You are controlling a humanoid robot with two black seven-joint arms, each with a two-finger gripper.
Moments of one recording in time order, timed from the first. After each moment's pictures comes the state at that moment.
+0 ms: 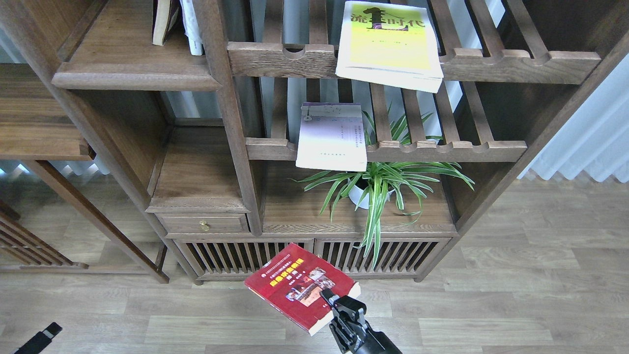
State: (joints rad) left arm 0.13 0.86 -0.69 -0.94 -0.24 -0.49 -0.08; right arm -0.12 -0.02 0.67 1.01 0.46 0.58 -0.01
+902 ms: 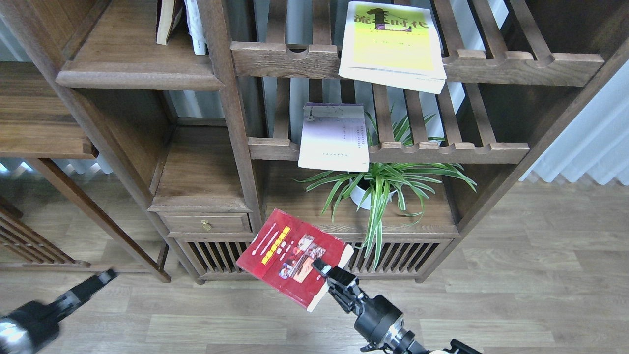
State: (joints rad) left arm 0.18 0.31 -1.28 -1.23 -0.16 -0.46 0.34; right arm -0.06 -0.03 0.78 1.16 0.23 0.58 0.00
